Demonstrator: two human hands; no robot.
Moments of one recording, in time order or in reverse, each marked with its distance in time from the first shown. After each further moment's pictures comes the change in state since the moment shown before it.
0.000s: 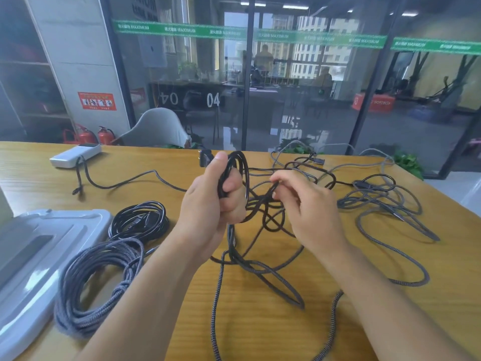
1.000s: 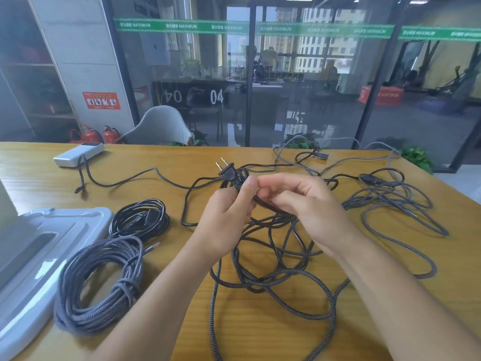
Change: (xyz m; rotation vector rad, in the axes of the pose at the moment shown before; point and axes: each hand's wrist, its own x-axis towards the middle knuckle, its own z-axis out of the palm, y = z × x) left_hand 0.004 -0.033 0.001 0.579 0.002 0.032; right_hand 0.010 -0.029 -0.024 0.759 -0.335 0.447
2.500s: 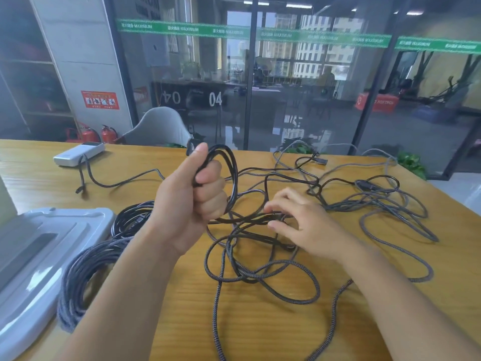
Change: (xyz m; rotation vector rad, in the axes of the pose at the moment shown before) left_hand -0.002 0.029 -0.053 -0.740 -0.051 -0.113; right_hand 0.009 0.049 -0.022 -0.837 -0.231 -0.062
